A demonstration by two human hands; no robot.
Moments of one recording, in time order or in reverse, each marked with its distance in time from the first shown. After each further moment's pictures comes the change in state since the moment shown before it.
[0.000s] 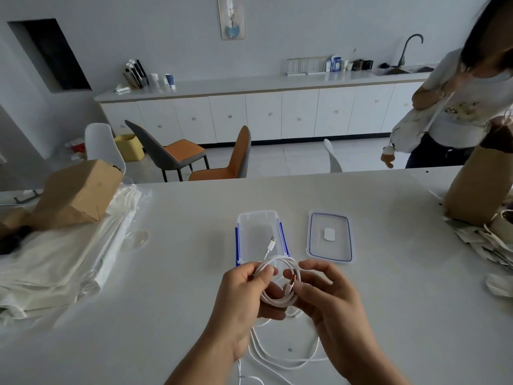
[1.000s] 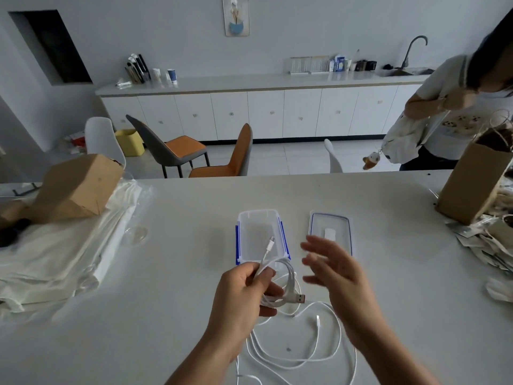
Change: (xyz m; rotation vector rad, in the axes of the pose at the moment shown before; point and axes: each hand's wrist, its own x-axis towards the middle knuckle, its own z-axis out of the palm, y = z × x) left_hand 0.003 -0.007 -0.005 0.100 0.043 0.111; right_hand 0.027 -0.015 -0.009 -0.447 0.057 -0.138
